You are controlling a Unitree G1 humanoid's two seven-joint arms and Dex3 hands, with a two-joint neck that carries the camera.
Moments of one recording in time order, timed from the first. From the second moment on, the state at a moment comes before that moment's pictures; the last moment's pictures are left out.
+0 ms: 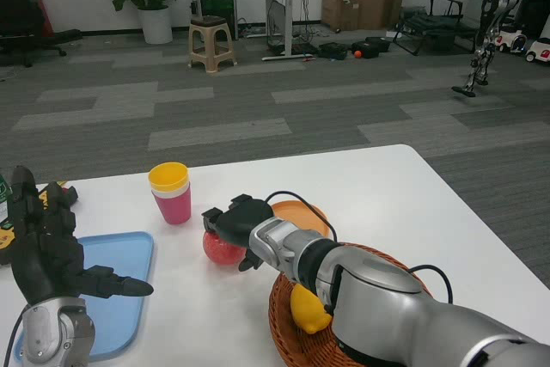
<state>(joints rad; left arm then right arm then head) -0.46 0.33 -0.56 0.84 -0.88 -1.13 0.28 -1.00 -0.03 0.97 1.28 -0.60 -0.11 -0.21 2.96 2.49</state>
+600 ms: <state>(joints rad) -0.46 0.33 -0.56 0.84 -0.88 -1.13 0.28 -1.01 -0.03 0.97 1.30 -0.59 -0.12 -0.21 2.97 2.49</state>
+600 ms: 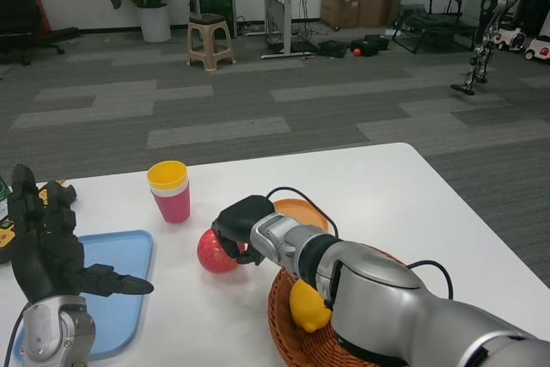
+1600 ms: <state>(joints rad) -0.45 0.33 -0.56 0.84 -0.88 -1.14 0.28 -0.78 -0.15 0.68 0.88 -0.63 -0.22 -0.19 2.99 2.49</state>
